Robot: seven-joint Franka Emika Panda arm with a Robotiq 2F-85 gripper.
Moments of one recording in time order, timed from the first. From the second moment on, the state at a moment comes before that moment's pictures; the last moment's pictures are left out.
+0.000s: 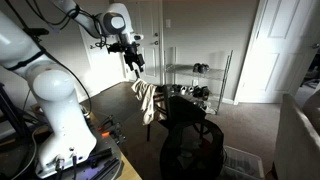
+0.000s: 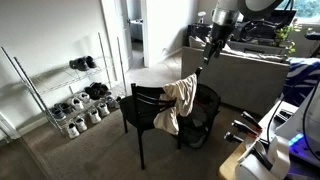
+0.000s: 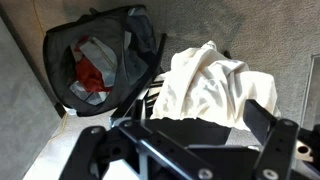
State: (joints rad) arm 0.06 -0.47 0.23 -2.66 -0.03 2.33 0.19
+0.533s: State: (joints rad) arm 0.07 -0.47 0.22 -2.66 -0.05 2.32 0.19
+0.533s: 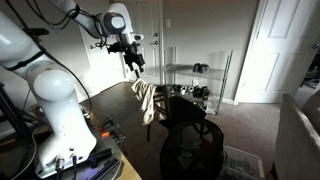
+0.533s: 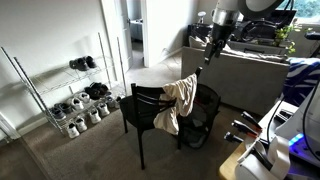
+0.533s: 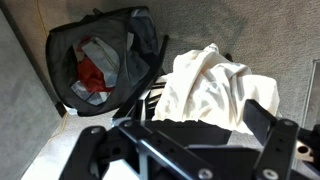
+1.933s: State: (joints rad) arm 0.07 -0.46 0.20 -2.66 -0.16 2.44 0.19
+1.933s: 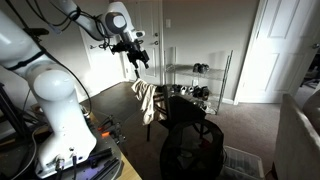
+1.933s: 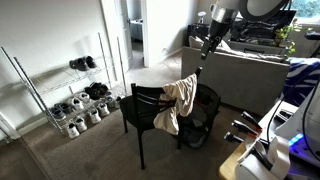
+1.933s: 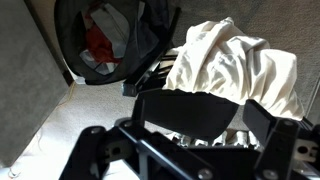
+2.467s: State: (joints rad) arm 0.08 -0.44 0.23 -2.65 -0.16 2.45 0.26
